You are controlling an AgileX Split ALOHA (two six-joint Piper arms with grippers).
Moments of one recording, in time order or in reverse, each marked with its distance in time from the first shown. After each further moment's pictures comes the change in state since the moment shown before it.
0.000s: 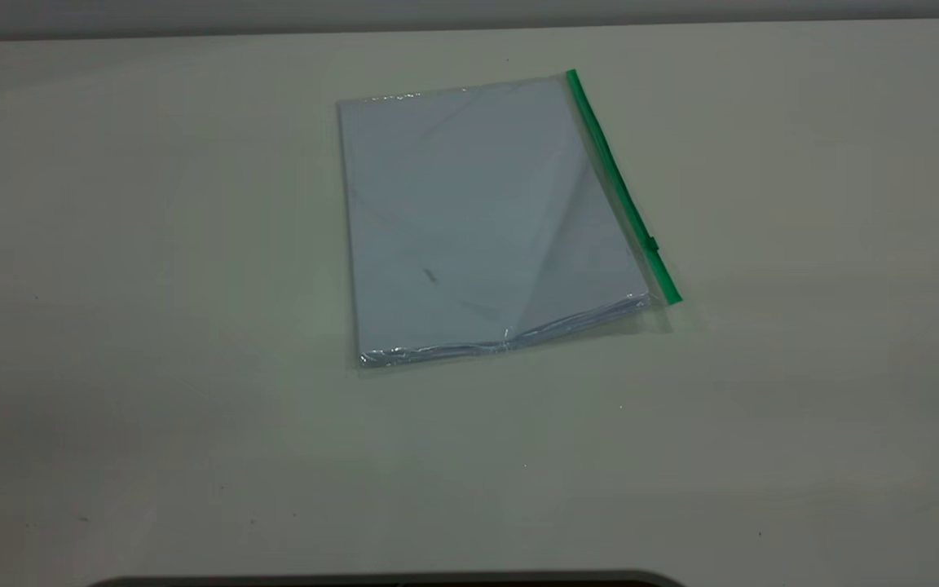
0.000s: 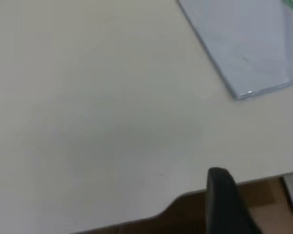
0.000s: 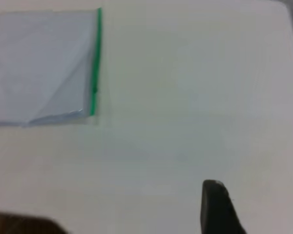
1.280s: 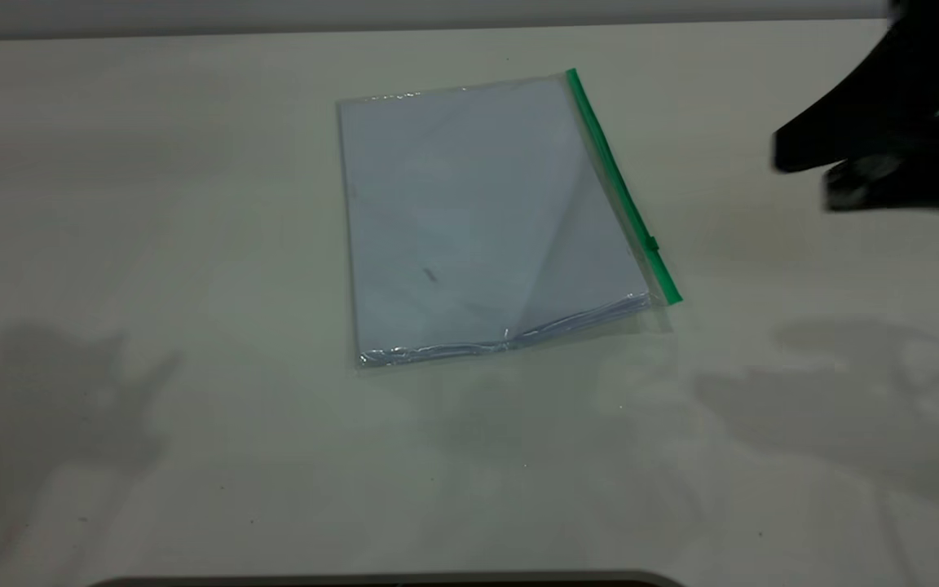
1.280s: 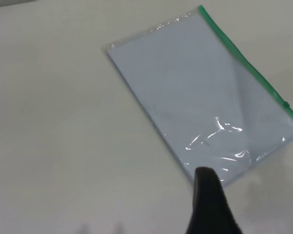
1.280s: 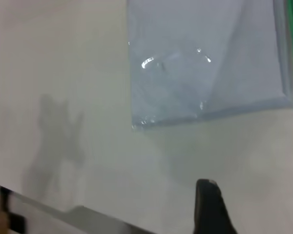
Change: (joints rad) left arm 0.000 1.128 -0.266 -0.553 -0.599 0.664; right arm 0.000 1.677 -0.020 1.590 -0.481 -1.295
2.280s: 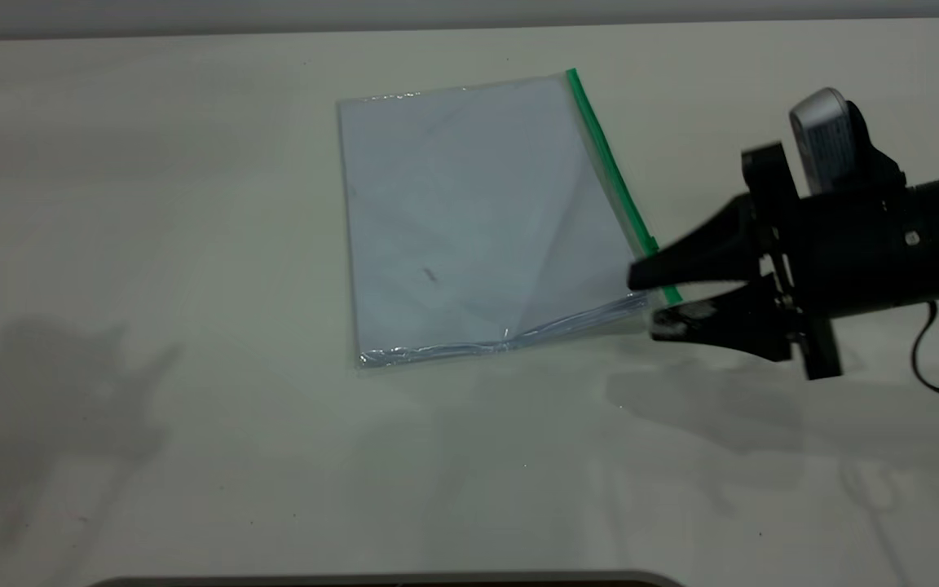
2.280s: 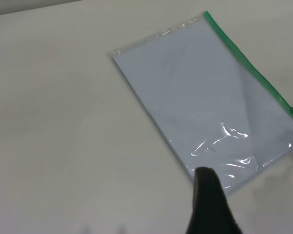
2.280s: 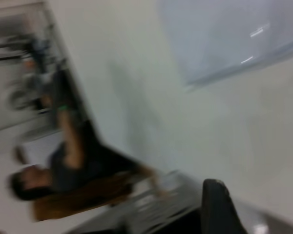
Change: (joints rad) left arm 0.000 0.009 -0.002 -0.010 -0.026 0.009; right arm 0.033 0.623 -0.181 0.115 0.445 0.016
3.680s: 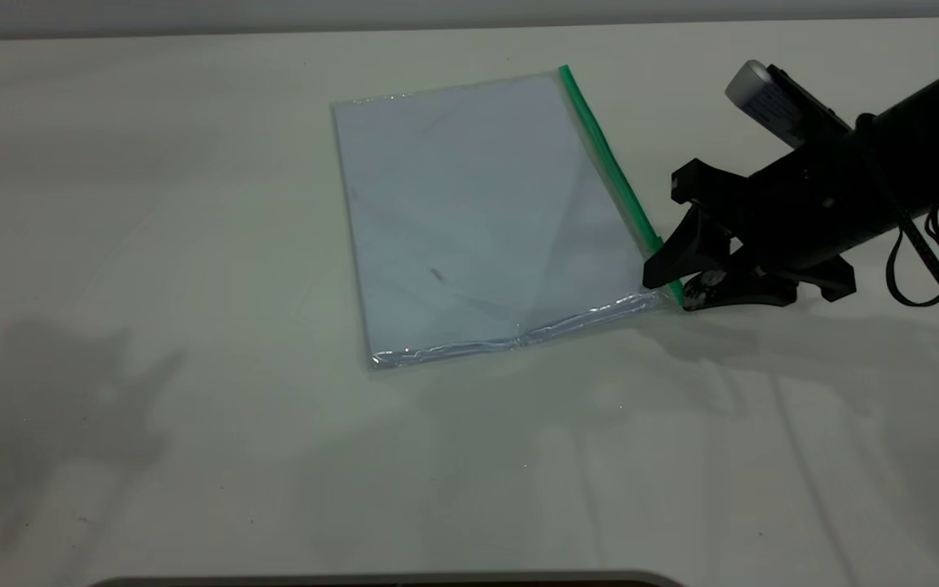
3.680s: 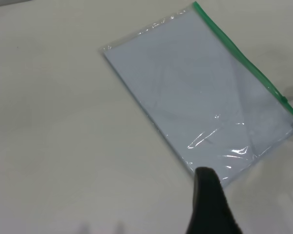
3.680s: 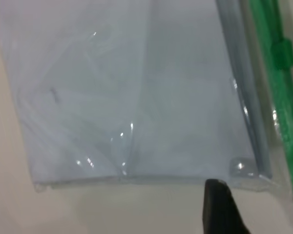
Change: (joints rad) left arm 0.000 0.000 0.000 0.000 0.028 0.005; right arm 0.093 -0.029 -0.220 -0.027 -0.558 -0.034
